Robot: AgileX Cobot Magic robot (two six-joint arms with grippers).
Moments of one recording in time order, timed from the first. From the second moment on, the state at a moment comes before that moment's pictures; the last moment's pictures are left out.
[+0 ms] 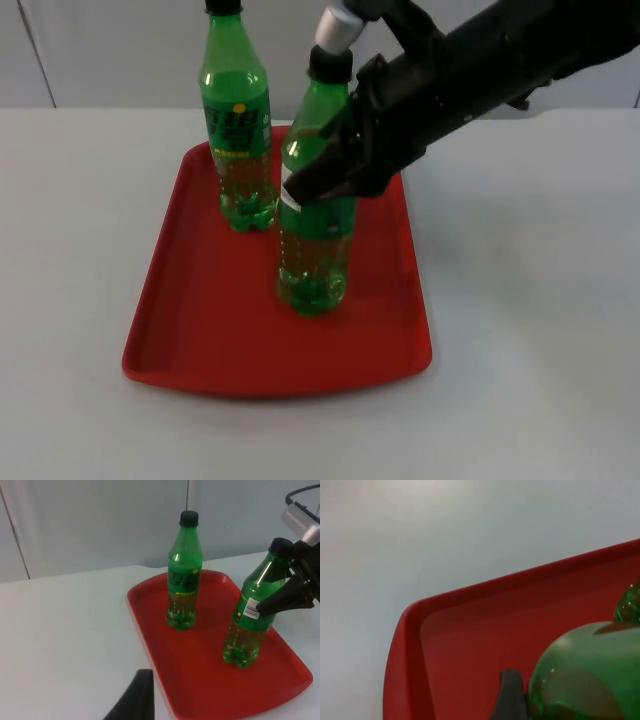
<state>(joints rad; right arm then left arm) 0.51 2.11 -1.49 1.10 0.70 -1.58 -0.18 0.13 -0.61 -0.20 0.91 0.11</state>
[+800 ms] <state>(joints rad) 0.51 2.12 -1.50 1.10 0.70 -1.57 -0.18 0.13 -0.61 -0.20 0.91 0.11</state>
